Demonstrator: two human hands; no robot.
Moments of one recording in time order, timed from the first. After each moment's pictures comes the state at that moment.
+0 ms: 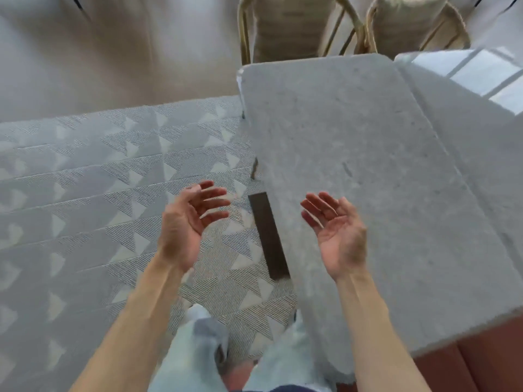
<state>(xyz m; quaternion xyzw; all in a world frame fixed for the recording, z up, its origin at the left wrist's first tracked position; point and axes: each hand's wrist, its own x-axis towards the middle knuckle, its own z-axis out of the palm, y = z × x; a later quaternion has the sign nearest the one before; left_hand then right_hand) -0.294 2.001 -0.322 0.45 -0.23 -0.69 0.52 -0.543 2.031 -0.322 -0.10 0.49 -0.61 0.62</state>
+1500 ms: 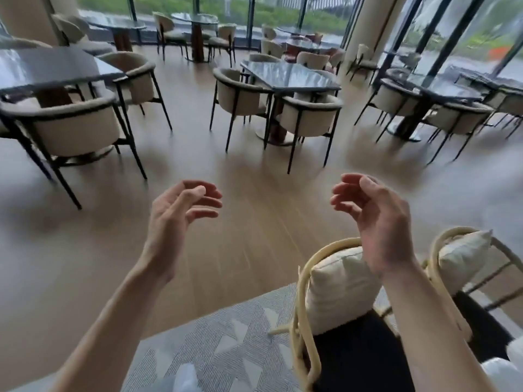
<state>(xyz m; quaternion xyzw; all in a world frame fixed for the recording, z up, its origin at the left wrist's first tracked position) -0.120 1.103 -0.116 0.36 -0.48 -0.54 0.59 -0.384 1.162 -0.080 -0.45 0.48 -0.66 0.35</state>
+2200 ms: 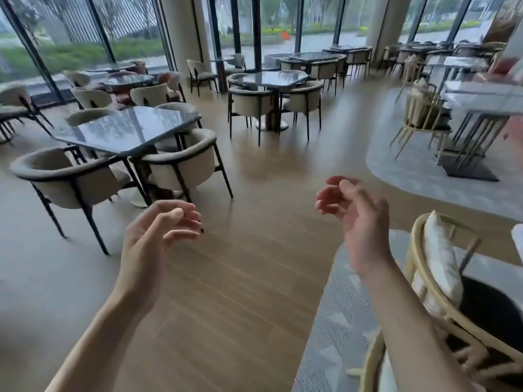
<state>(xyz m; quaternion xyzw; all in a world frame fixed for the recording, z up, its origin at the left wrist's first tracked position) -0.407 0.586 -0.071 0.19 -0.64 -0.62 0.42 -0.613 0.770 -0.078 -0.27 0.52 -0.80 0.10</state>
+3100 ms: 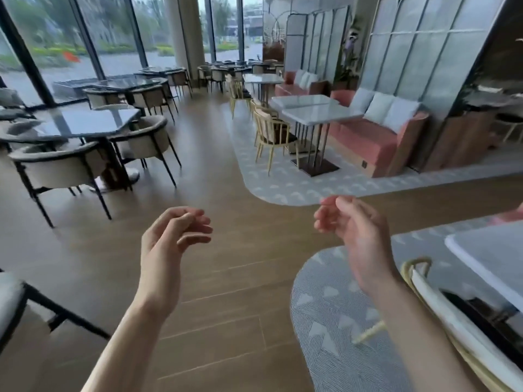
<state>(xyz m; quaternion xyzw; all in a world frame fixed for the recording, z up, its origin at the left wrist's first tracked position) -1.079 0.199 -0.040 -0.04 -0.61 -0.77 0.18 -1.082 0.461 -0.027 -0.07 0.60 -0.78 -0.16</state>
